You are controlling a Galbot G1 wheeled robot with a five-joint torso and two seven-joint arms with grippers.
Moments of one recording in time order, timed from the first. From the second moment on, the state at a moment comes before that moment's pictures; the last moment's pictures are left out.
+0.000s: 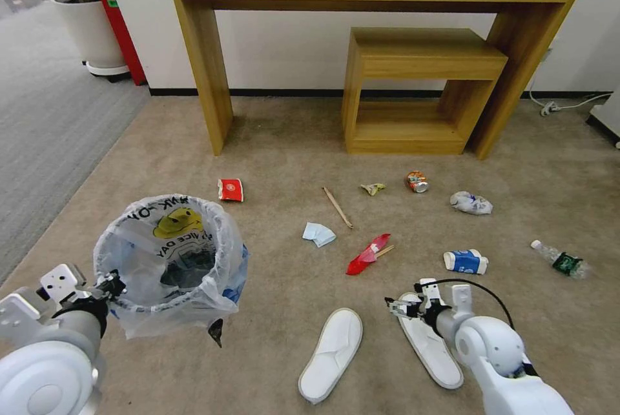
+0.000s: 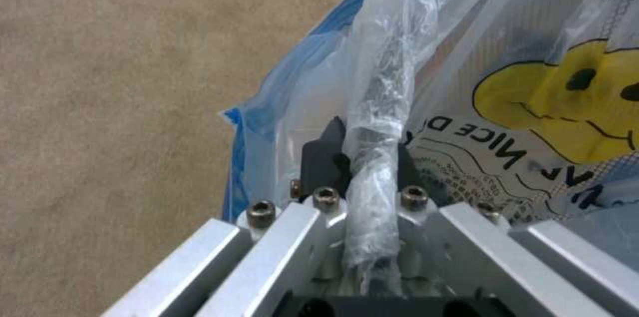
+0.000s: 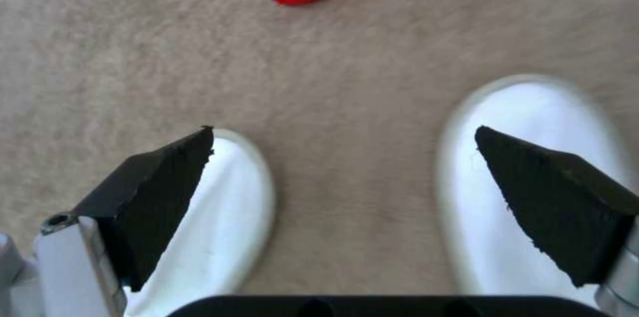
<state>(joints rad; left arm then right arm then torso) 1.51 -1.37 -0.87 -2.46 -1.10 0.72 -0.87 -1.24 1.23 0.46 1.67 0.49 -0.75 -0.10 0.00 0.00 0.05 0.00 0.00</state>
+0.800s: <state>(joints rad) 1.51 -1.37 -0.85 -2.44 -1.06 0.71 -0.87 -1.18 1.24 0.50 1.46 0.19 -0.74 -0.14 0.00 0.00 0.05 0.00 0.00</state>
